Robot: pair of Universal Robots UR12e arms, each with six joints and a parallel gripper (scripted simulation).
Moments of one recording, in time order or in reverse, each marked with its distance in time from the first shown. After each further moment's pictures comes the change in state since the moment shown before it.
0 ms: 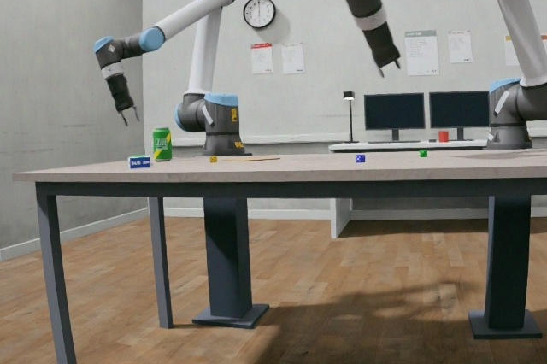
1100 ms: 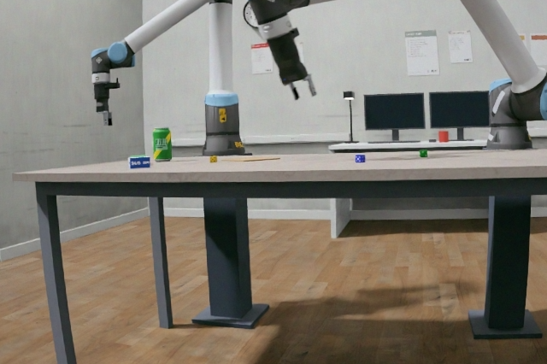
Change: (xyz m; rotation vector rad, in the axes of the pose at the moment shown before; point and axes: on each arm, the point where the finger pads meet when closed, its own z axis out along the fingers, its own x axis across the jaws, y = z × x) left arm -0.259 -0.025 -0.052 -0.426 -0.053 0.541; right arm -0.190 -0.312 -0.070 -0.266 -0.192 1.588
